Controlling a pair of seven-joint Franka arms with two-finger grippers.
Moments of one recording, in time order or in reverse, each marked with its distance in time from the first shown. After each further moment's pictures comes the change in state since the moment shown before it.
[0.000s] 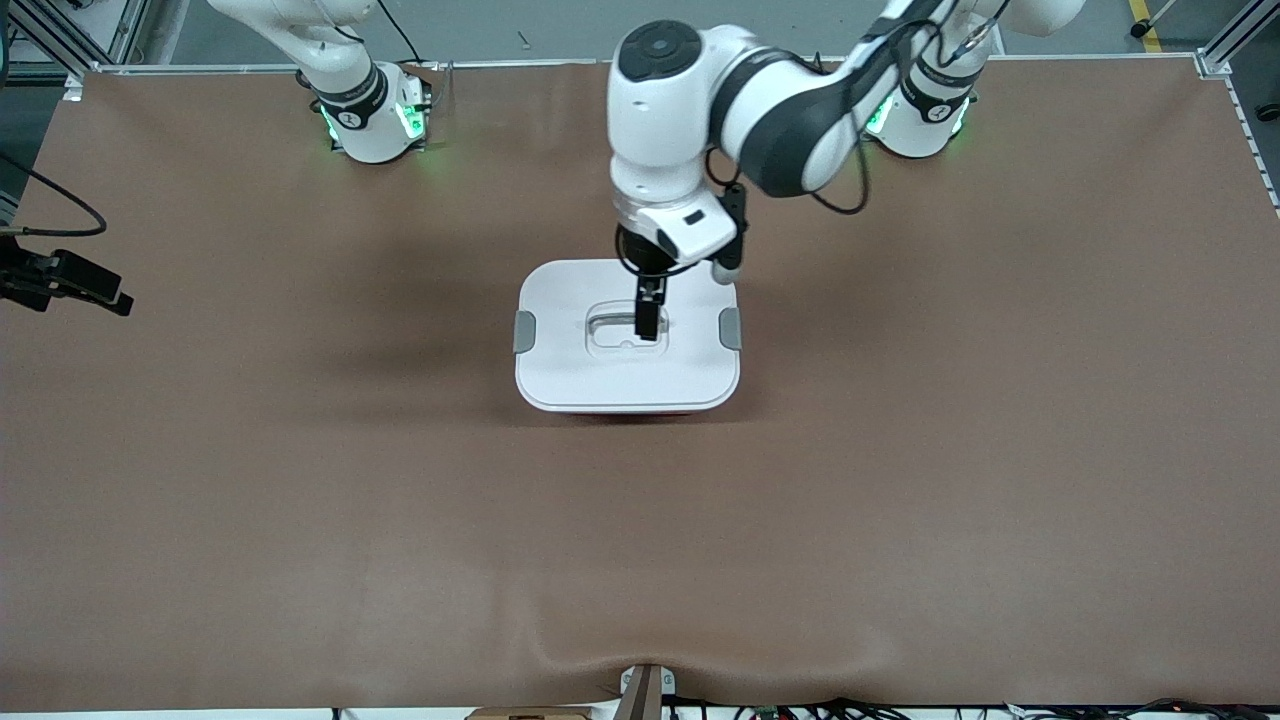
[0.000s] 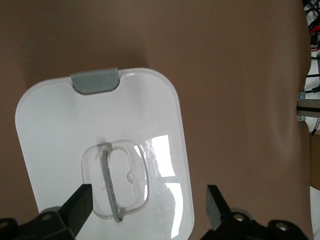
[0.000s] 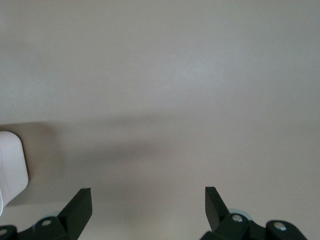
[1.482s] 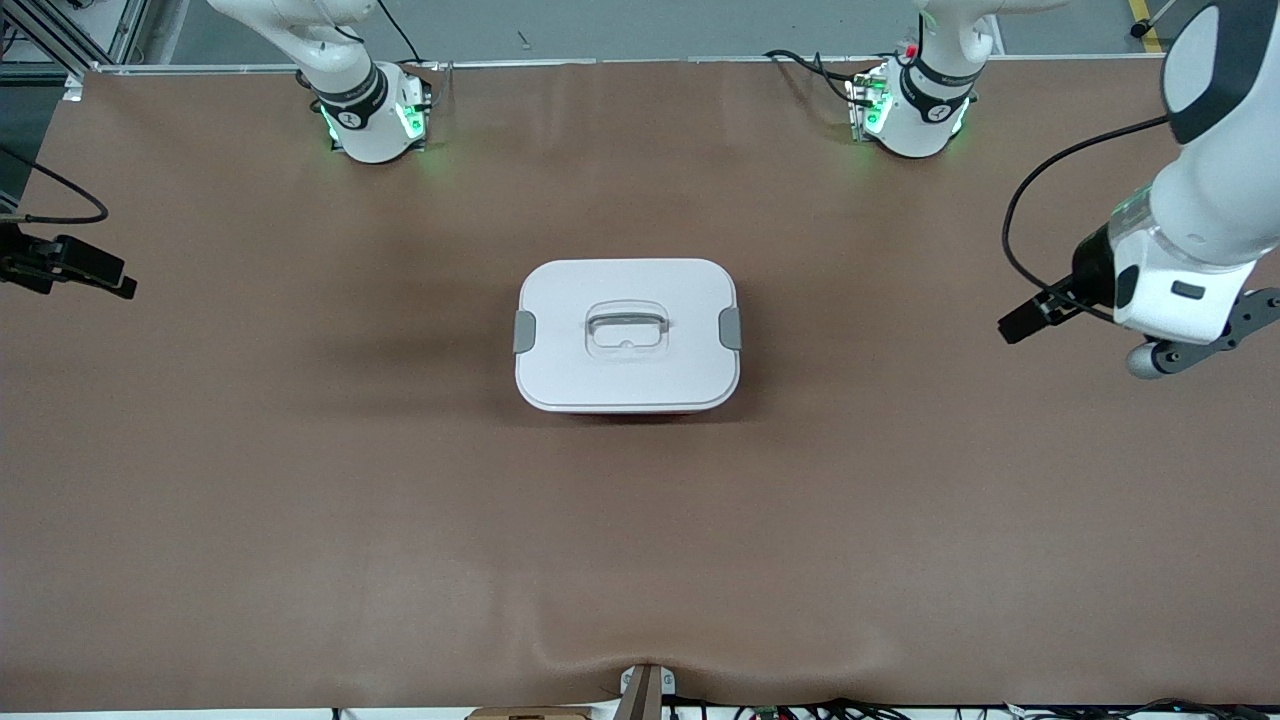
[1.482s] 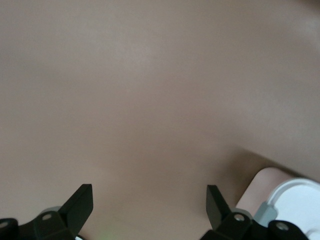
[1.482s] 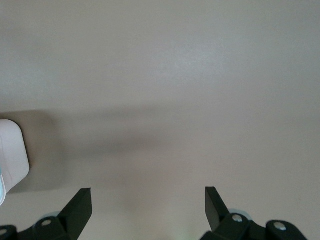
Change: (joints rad) left arm 0.626 -0.226 0.010 0.006 -0.180 -0.434 1.684; right arm 0.001 -0.002 0.007 0.021 -0.009 -0.058 0.003
